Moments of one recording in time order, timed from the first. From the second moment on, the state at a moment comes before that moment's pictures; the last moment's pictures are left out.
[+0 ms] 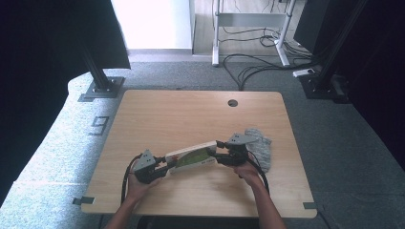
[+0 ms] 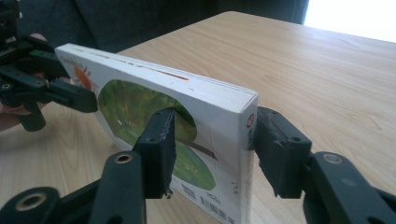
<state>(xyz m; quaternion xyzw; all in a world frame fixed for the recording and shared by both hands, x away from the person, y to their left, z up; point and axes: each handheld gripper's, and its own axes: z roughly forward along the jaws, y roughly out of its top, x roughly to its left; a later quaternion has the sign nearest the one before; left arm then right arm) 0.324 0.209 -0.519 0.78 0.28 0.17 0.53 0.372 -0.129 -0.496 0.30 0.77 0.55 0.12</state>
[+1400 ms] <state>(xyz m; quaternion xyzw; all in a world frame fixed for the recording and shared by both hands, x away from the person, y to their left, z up) 0.350 0.213 -0.525 0.77 0.35 0.15 0.51 0.369 -0.124 -0.508 0.37 0.75 0.53 0.11</state>
